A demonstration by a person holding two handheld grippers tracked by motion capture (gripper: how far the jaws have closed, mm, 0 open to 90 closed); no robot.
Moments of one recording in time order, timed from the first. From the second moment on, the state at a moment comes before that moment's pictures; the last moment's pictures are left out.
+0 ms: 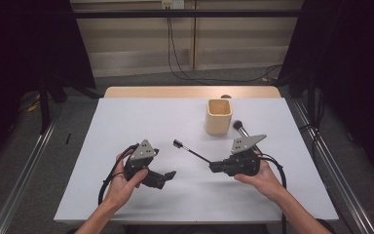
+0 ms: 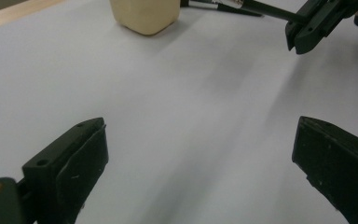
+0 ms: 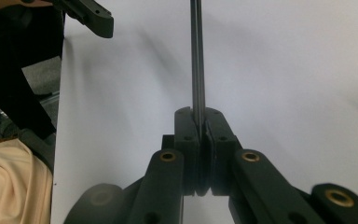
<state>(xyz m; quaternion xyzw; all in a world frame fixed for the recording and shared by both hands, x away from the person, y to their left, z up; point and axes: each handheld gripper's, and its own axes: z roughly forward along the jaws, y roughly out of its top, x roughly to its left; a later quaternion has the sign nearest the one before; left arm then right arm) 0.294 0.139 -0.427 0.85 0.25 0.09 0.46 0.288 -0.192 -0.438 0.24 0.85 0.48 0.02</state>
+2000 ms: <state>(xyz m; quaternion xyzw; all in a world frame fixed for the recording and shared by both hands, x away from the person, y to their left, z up) 0.306 0.091 -0.412 0.72 0.27 0.04 0.63 0.282 -0.186 -0.437 0.23 0.81 0.54 0.06</state>
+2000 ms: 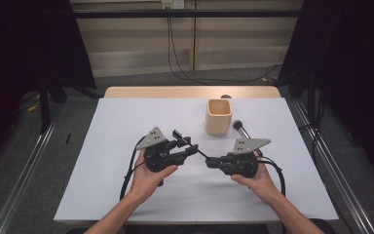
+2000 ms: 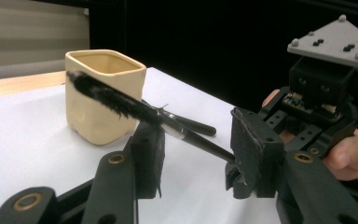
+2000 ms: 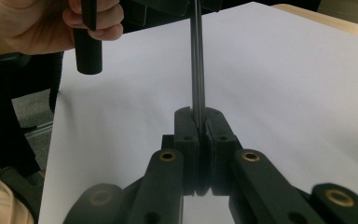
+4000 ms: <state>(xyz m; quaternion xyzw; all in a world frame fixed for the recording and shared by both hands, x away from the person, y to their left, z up) 0.301 0.093 -0.384 0.72 0.23 0.00 0.65 0.286 -0.184 -0.437 0.25 0.79 0.56 0.04</state>
